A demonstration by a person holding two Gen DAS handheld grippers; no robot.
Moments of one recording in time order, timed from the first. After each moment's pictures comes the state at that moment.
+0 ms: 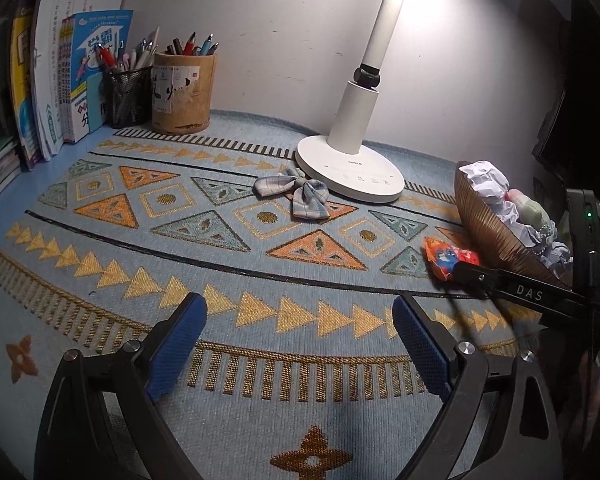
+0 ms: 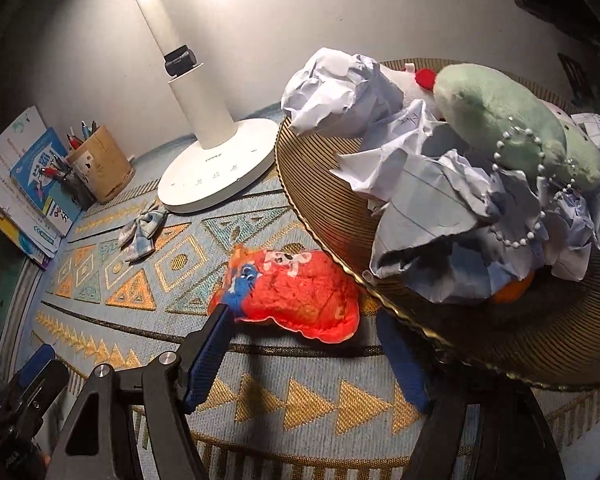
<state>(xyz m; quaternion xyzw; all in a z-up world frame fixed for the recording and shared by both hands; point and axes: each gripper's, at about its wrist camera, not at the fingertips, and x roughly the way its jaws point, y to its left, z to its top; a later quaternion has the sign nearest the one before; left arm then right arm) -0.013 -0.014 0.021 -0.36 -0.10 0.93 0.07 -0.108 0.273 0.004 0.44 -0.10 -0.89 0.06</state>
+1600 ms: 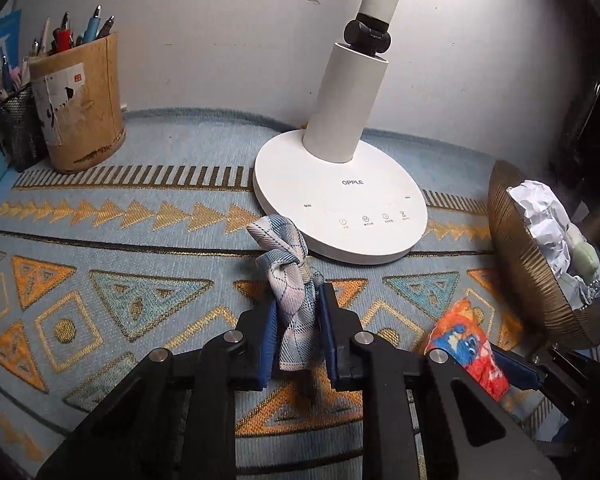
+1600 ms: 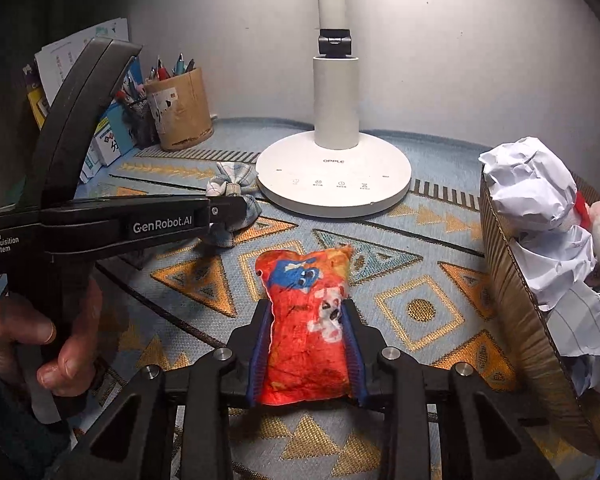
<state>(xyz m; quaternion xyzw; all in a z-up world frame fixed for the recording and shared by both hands) -0.146 0.014 0.010 -0.42 -0.05 0.89 0.14 -0.115 0.192 0.006 0.39 0.05 -0.91 0.16</state>
